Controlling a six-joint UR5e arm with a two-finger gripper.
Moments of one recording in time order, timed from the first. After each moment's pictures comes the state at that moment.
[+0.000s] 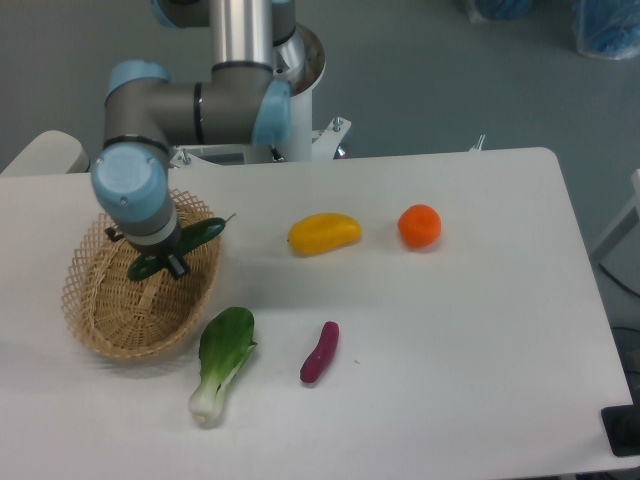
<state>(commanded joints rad) 1.98 -1.93 -1.75 -1.20 1.44 0.83</state>
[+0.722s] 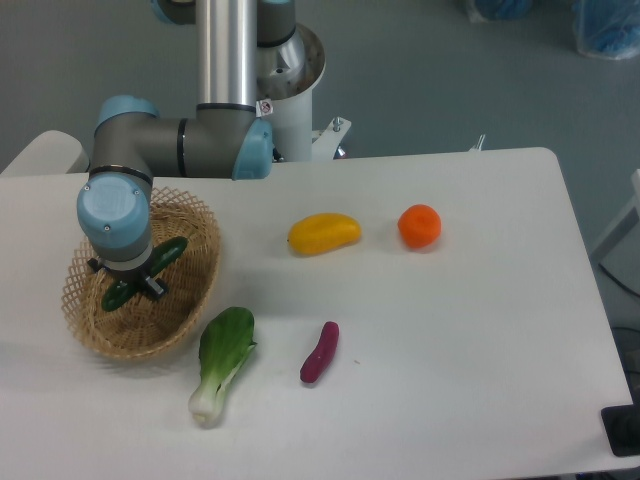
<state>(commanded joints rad) 1.97 -1.97 -1.74 -1.11 1.39 0.70</state>
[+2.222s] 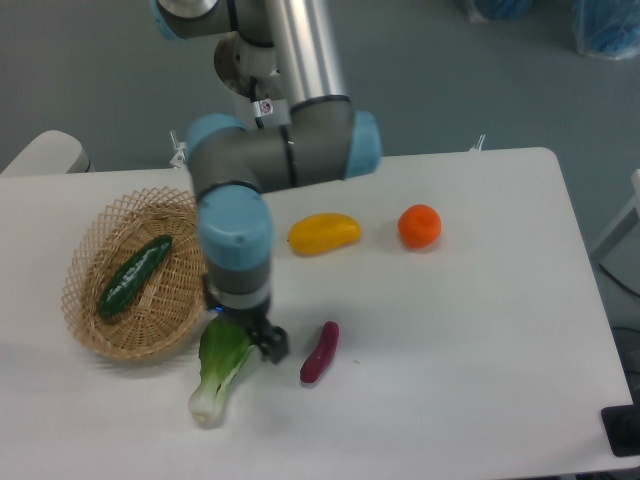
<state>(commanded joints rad) 2.33 -2.05 -1.50 -1.12 1.50 1.22</state>
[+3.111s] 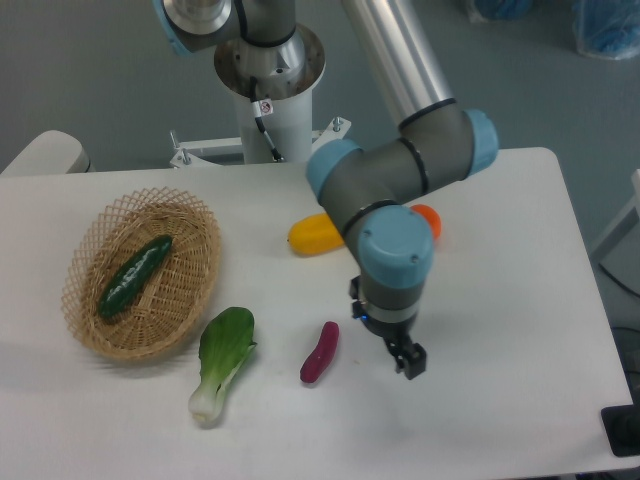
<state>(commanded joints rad) 2.52 -2.16 -1.36 -1.13 1.59 1.61</state>
